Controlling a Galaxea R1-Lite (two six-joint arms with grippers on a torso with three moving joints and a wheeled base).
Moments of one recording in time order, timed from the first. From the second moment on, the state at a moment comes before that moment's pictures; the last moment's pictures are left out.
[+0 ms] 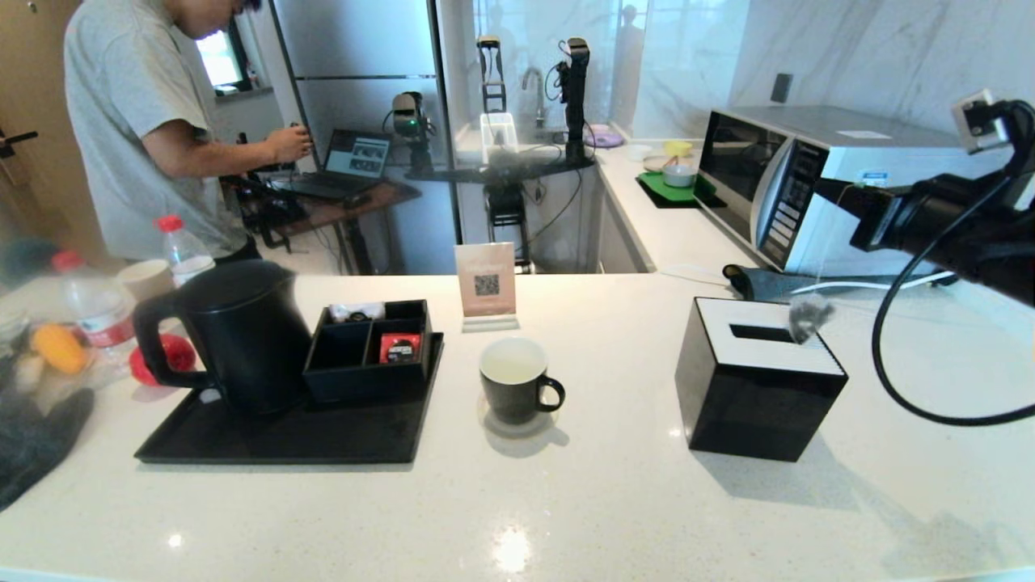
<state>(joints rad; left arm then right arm) 0.00 0.00 0.00 0.01 0.01 0.02 0.01 1.60 -0.92 -0.78 0.36 0.05</state>
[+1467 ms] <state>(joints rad) 0.00 0.00 0.00 0.01 0.01 0.02 0.08 1.69 -0.90 -0.93 0.41 0.05</state>
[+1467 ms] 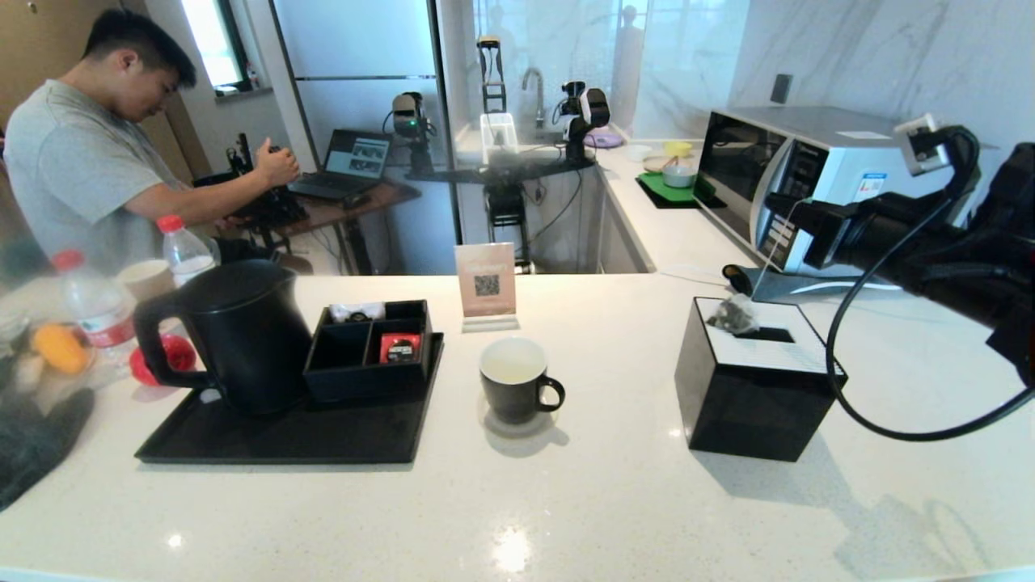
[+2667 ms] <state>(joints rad) 0.00 0.00 0.00 0.01 0.01 0.02 -0.02 1.69 -0.86 -0.93 0.45 0.05</state>
